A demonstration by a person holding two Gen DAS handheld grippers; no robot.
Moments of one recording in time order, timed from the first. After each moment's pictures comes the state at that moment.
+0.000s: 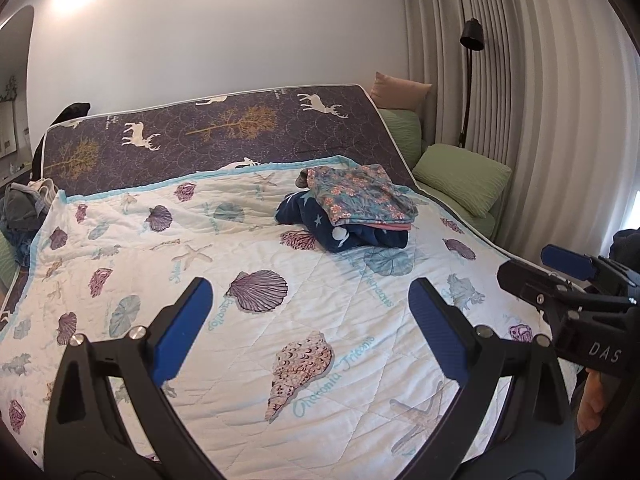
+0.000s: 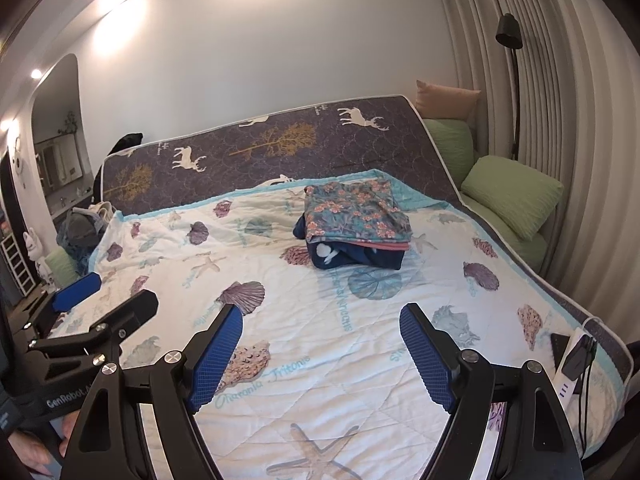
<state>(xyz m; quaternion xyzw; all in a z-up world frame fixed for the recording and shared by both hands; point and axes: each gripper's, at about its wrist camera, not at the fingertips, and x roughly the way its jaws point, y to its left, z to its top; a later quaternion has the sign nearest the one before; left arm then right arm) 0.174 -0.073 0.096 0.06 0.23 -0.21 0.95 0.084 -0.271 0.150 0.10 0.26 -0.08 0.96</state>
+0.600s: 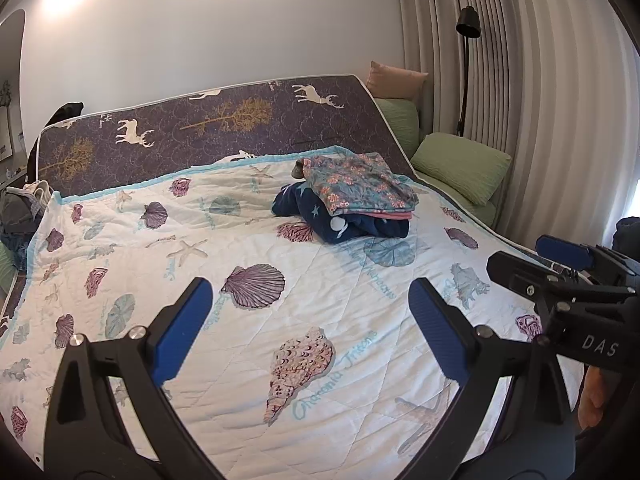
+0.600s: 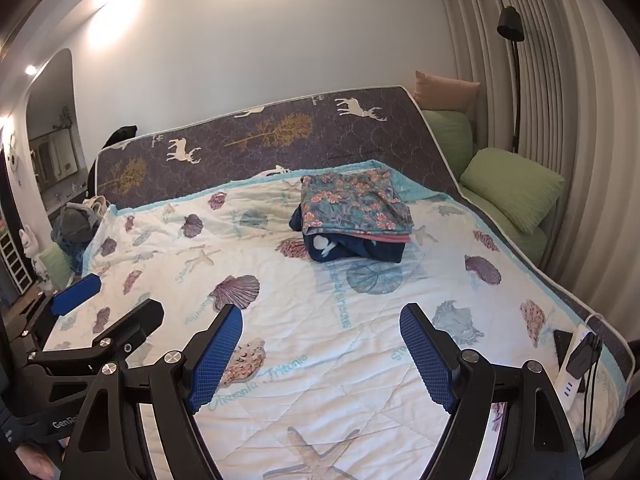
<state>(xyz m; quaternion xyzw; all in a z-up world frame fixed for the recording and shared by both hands) 0.183 -0.079 0.085 0.07 0.24 -0.21 0.94 0.100 -0.271 0.140 0.10 0.28 -0.08 0.95</state>
